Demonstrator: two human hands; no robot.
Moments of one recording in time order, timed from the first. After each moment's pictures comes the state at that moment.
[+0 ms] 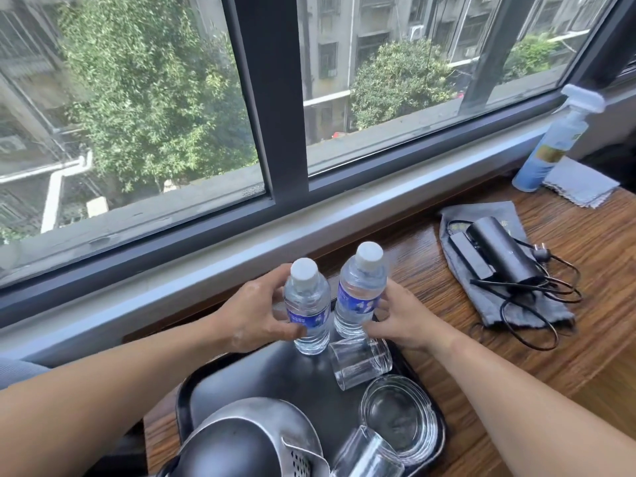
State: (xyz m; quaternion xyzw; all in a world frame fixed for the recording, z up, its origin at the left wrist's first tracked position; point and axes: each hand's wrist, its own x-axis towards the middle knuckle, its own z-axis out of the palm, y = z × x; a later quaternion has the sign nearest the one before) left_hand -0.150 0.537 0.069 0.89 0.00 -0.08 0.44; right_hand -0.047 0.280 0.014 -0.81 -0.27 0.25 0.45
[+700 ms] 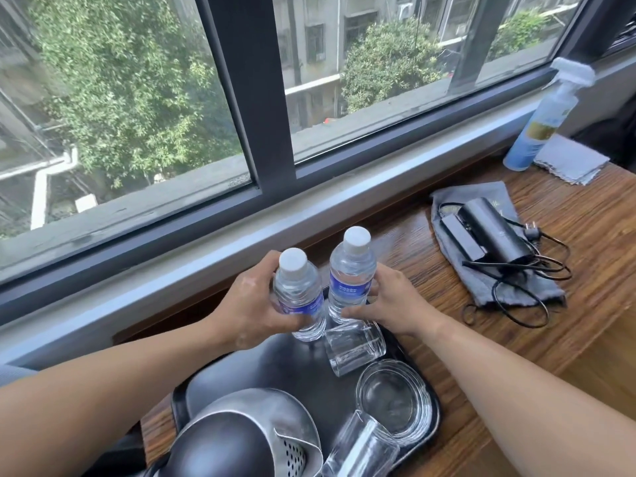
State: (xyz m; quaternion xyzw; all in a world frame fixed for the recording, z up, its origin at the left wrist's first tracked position) left_hand -0.150 0.523 0.066 0.92 0.00 -0.01 0.39; right_hand -0.049 0.283 0.012 -0.84 -0.25 0.19 0.45
